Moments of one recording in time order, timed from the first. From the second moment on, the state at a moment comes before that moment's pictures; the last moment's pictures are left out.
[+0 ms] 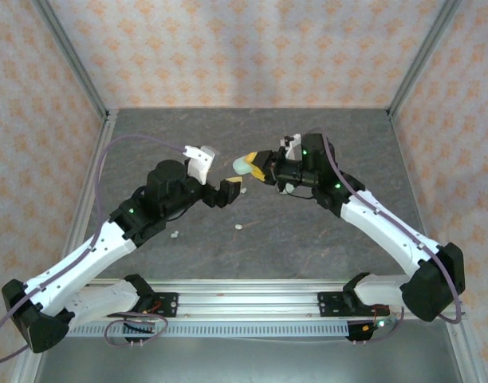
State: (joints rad) left arm -0.66 0.99 0.97 -0.27 0.03 -0.13; right arm 0.58 1.26 1.08 -0.11 -0.55 1.41
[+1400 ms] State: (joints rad) left arm -0.44 1.19 1.02 0.15 0.74 -0.20; right arm 0.57 1.18 1.10 0.01 -0.60 1.62
